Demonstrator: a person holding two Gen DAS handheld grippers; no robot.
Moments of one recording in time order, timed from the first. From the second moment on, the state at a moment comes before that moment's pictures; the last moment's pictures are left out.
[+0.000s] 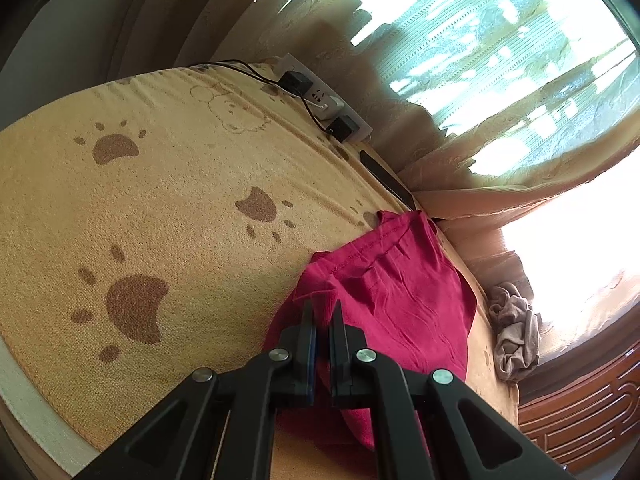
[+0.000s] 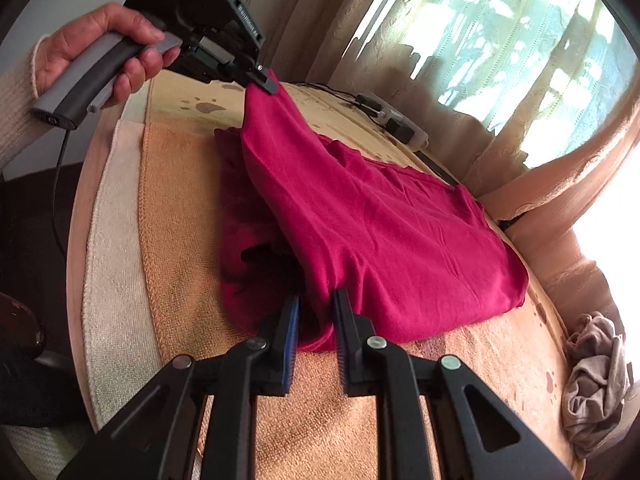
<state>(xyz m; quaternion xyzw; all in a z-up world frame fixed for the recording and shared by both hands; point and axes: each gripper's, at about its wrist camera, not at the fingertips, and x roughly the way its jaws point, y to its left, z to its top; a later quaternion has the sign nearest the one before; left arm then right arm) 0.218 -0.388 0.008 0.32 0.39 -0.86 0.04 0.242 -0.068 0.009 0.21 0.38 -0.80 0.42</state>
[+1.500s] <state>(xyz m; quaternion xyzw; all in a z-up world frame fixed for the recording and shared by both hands) 0.272 -0.381 0.017 0.29 0.33 -0.88 0.17 0.152 -0.036 0.058 0.29 0.22 -0.75 0.55</state>
